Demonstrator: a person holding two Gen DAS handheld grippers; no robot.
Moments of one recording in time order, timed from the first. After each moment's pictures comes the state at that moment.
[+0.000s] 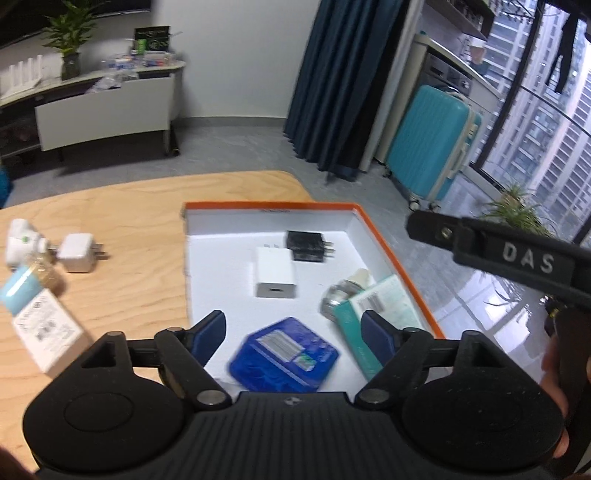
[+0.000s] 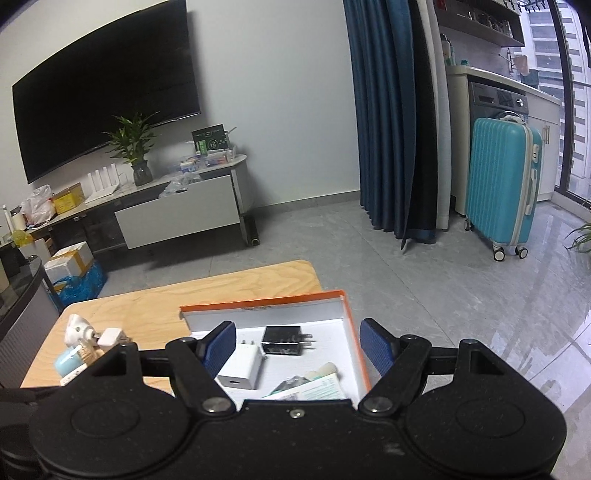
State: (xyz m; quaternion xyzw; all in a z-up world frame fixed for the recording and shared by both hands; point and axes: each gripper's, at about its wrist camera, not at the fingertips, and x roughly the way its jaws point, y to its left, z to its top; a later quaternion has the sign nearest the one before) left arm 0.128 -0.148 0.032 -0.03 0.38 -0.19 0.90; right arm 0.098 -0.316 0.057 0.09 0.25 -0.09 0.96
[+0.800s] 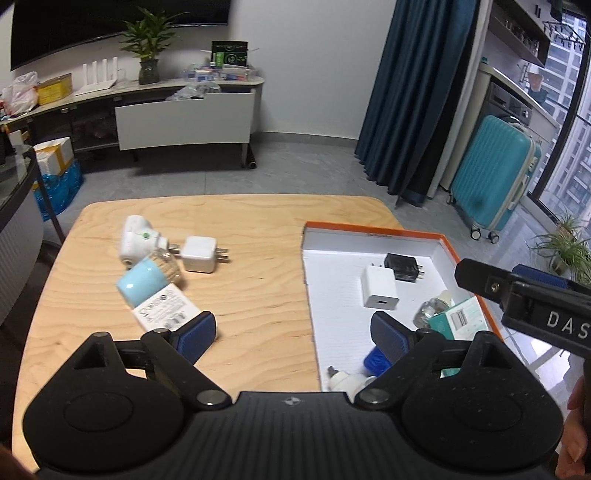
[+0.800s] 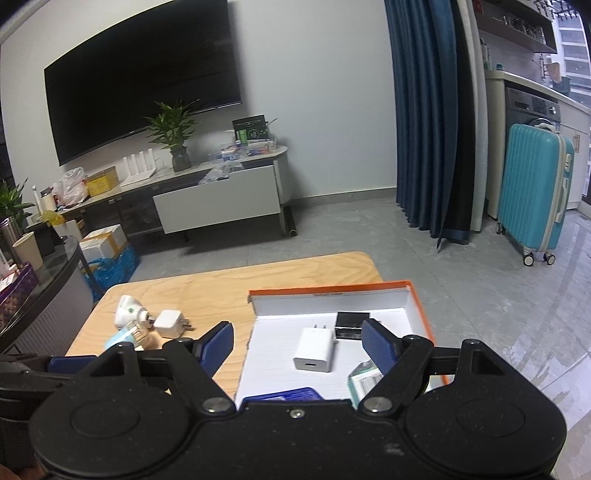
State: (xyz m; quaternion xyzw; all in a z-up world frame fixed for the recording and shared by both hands) left arm 0.112 -0.070 0.058 -0.04 0.37 -0.09 0.92; right arm 0.094 -0.249 0.064 0.07 0.27 -0.04 0.96
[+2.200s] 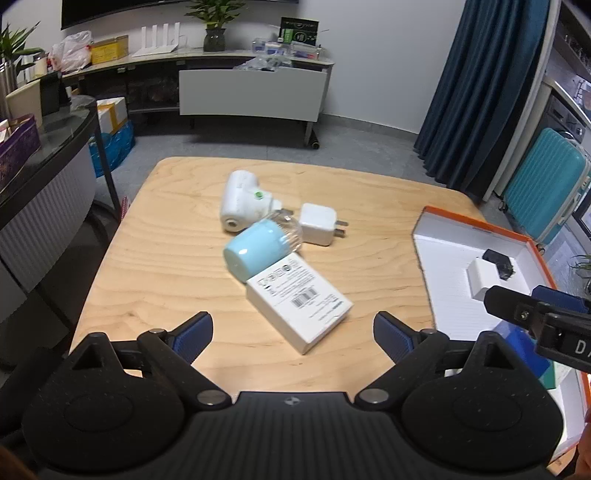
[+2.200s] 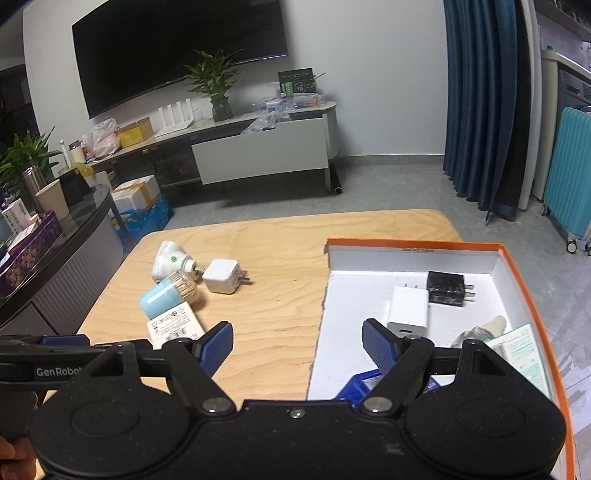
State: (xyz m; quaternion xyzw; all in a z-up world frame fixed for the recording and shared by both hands) left arm 0.128 0.023 0.022 -0.06 0.40 -0.02 0.91; right arm 0.141 -0.184 0.022 0.05 0.33 0.03 0.94
